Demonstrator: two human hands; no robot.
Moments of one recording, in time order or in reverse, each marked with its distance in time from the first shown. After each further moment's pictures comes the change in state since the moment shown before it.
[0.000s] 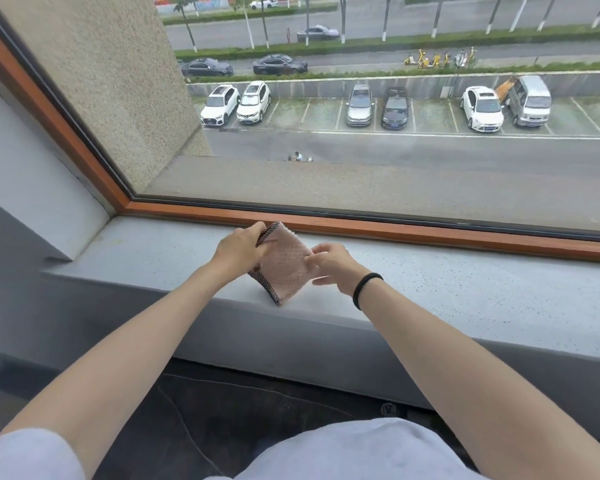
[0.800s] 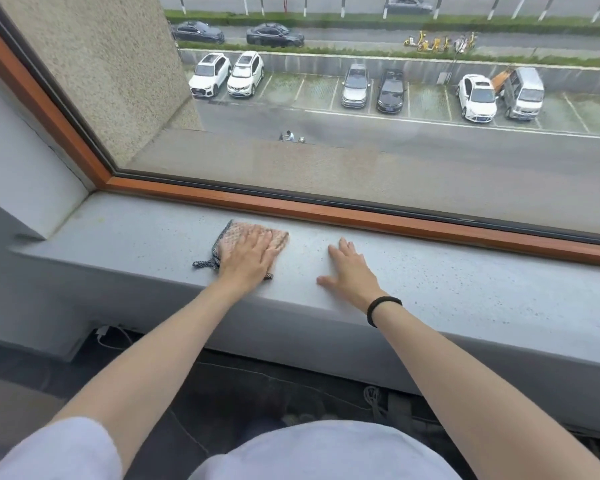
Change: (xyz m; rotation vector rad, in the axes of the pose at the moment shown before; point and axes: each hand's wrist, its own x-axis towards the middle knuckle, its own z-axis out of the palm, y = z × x) left_hand -0.007 -0.028 0.086 0.135 -0.204 -0.117; right_hand 0.016 0.063 -0.018 -1.024 0.172 -0.265
